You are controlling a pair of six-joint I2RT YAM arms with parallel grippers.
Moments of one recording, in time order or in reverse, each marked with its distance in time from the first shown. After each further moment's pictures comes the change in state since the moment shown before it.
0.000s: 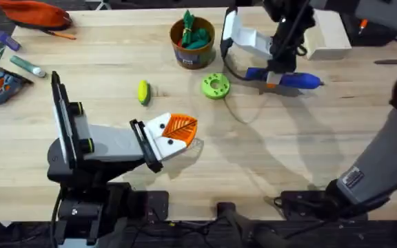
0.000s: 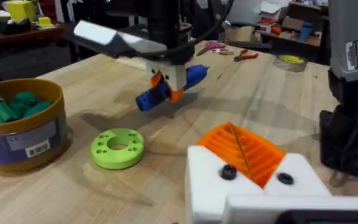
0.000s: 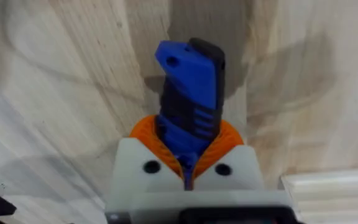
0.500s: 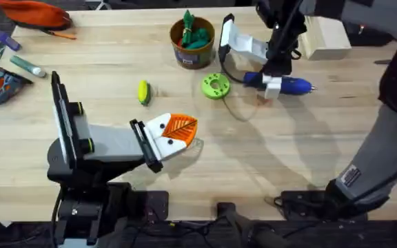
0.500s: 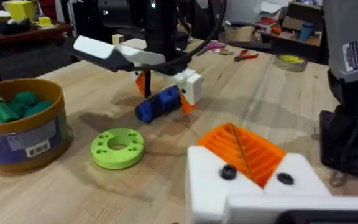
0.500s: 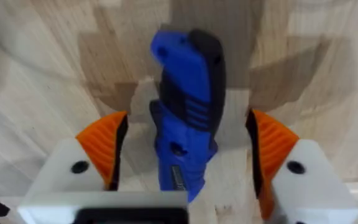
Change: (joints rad) left arm 0.000 0.000 0.000 0.000 0.000 0.000; right arm 0.003 0.057 0.000 0.025 0.008 0.004
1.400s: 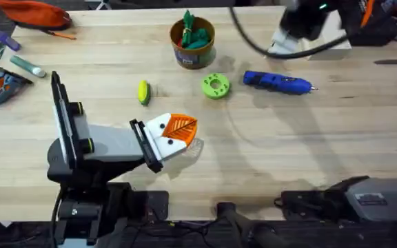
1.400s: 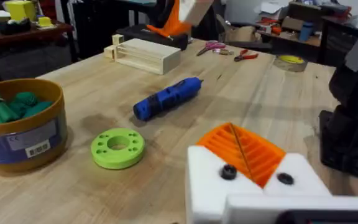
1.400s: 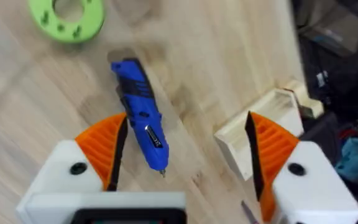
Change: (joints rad) left arm 0.000 0.000 0.000 0.000 0.000 0.000; right arm 0.080 -0.496 0.002 0.090 0.010 0.301
